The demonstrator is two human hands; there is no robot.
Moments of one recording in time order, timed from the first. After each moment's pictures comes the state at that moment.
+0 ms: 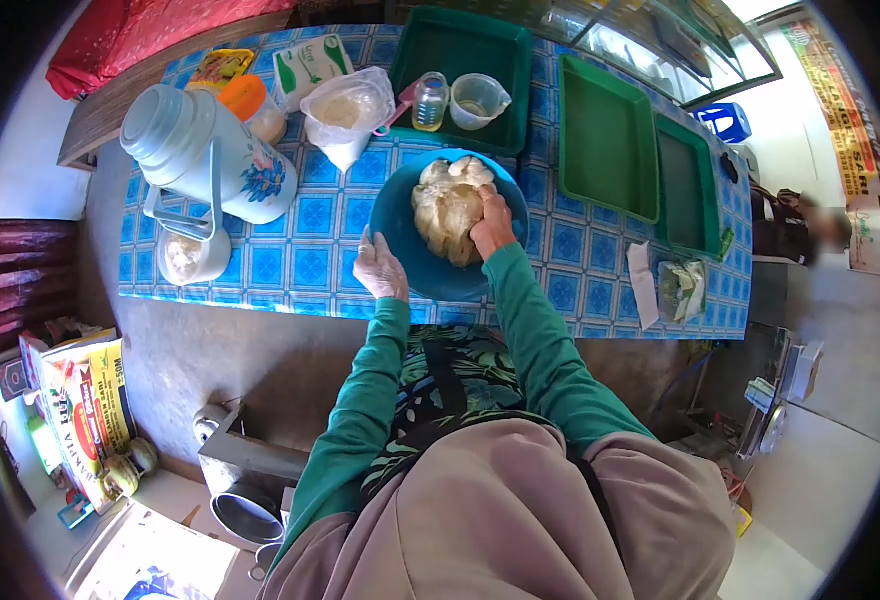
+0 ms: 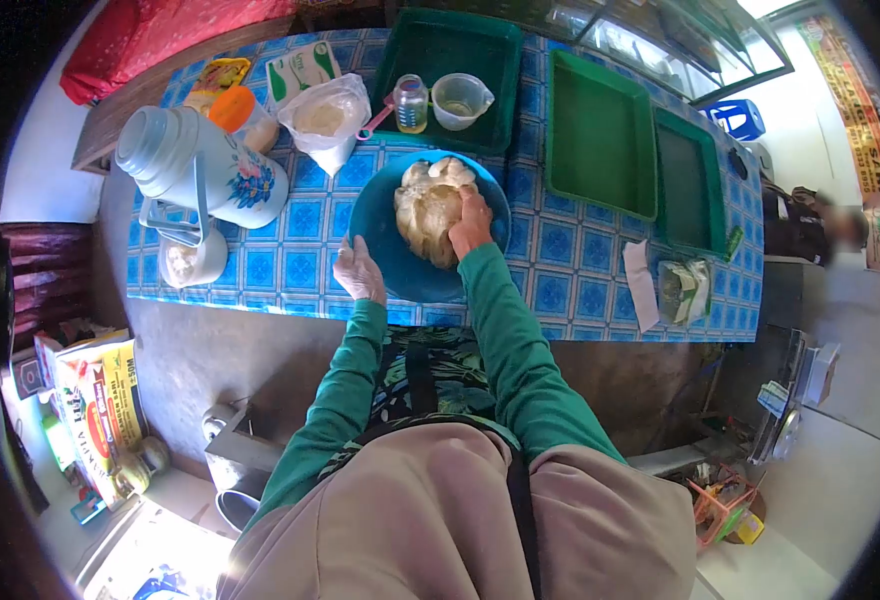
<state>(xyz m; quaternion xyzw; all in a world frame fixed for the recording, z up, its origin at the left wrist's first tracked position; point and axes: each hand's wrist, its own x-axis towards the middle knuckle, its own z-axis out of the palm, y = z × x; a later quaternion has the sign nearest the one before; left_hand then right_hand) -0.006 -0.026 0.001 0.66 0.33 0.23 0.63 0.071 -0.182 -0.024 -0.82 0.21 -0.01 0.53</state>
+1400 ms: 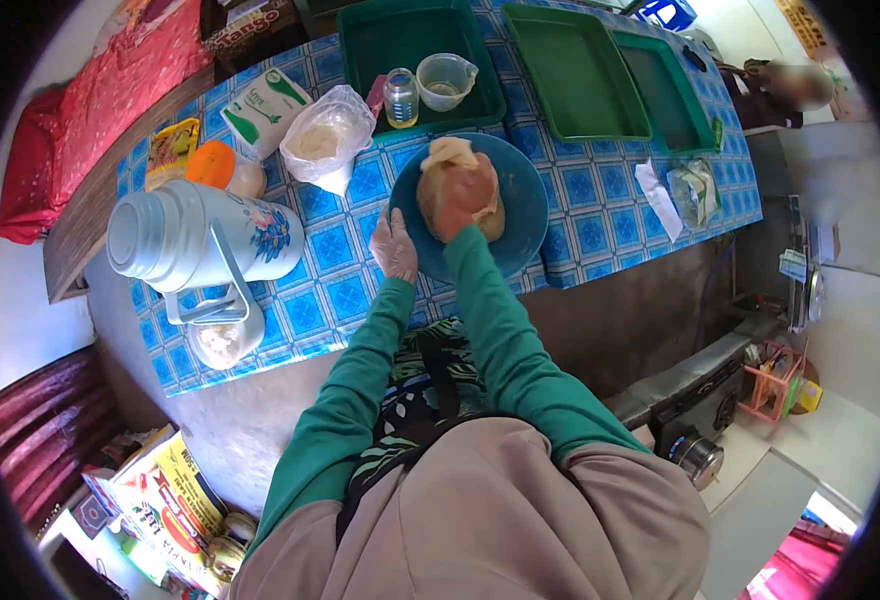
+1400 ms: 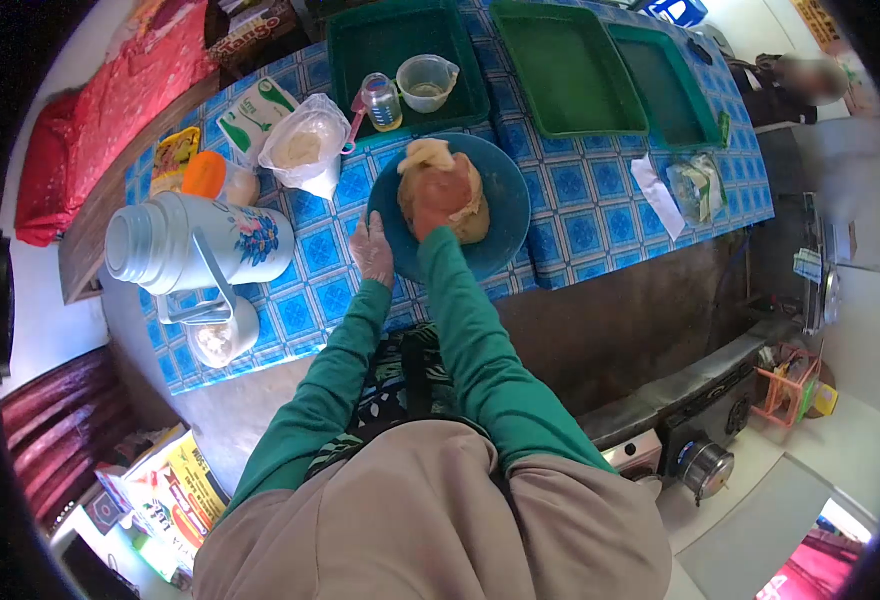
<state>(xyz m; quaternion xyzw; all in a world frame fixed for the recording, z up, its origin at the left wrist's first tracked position) 0.044 0.026 0.000 0.80 0.13 0.02 0.58 0.084 -0.090 -0.002 -0.75 0.37 -0.27 0.47</state>
